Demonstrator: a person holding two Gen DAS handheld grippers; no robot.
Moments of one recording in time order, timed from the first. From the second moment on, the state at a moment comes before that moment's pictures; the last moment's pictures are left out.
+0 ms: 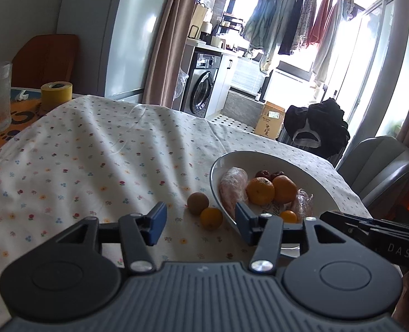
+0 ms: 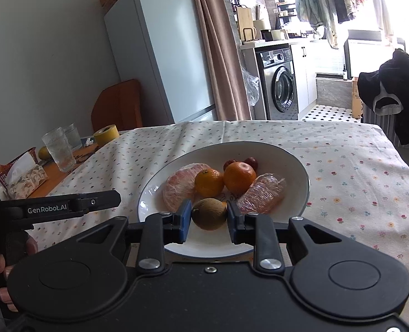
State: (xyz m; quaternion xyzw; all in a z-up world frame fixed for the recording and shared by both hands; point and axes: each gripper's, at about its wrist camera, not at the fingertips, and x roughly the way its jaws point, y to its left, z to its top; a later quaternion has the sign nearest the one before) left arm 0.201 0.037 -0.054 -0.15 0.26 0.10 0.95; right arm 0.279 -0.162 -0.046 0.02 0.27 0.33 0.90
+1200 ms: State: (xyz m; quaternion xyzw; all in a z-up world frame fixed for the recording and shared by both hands) left arm 0.164 0.069 -0.064 -0.17 0.26 0.11 0.94; right arm 0.240 -0.138 -0.053 0.01 0.30 0.34 0.89
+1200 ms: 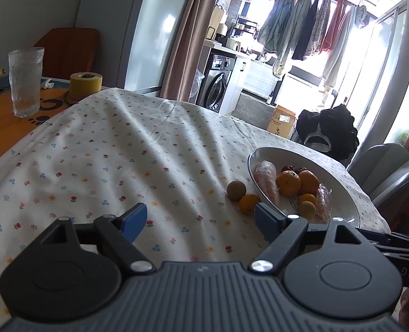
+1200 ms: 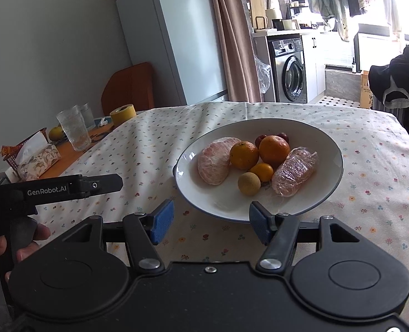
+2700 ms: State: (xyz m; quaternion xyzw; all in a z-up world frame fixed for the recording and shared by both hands) left arm 0.239 0.060 -0.086 -0.07 0.32 0.00 0.94; right arm 0.229 -0.105 -0.065 0.03 0.33 0.32 0.89
